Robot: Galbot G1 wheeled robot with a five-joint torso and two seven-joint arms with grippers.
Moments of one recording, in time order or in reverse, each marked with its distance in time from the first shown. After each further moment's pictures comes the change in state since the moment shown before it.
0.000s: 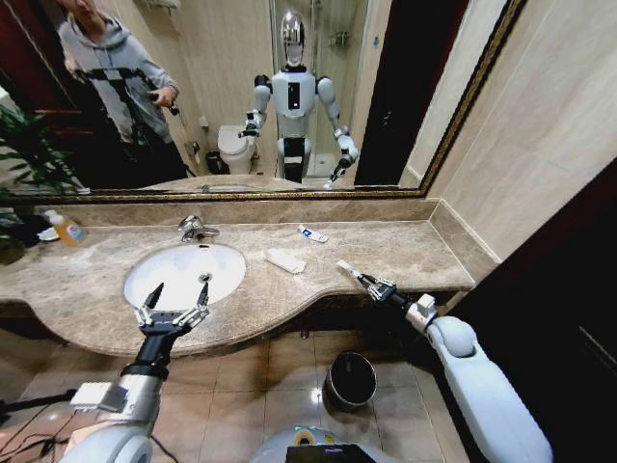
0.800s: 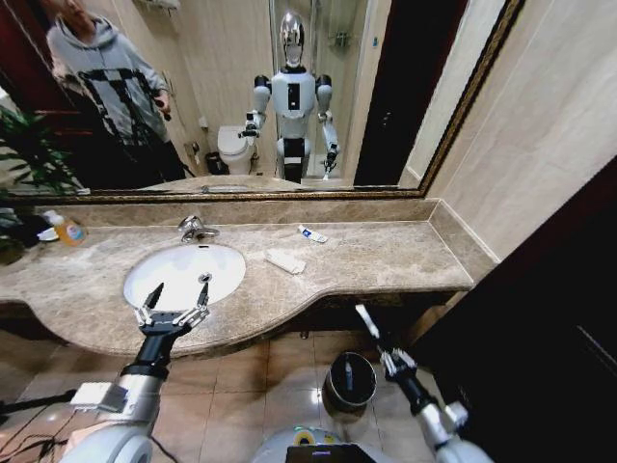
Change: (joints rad) left arm 0.000 0.000 0.000 0.000 0.000 0.000 0.000; right arm -0.570 0.309 0.073 0.098 -0.098 0.289 0.171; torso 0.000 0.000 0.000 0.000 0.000
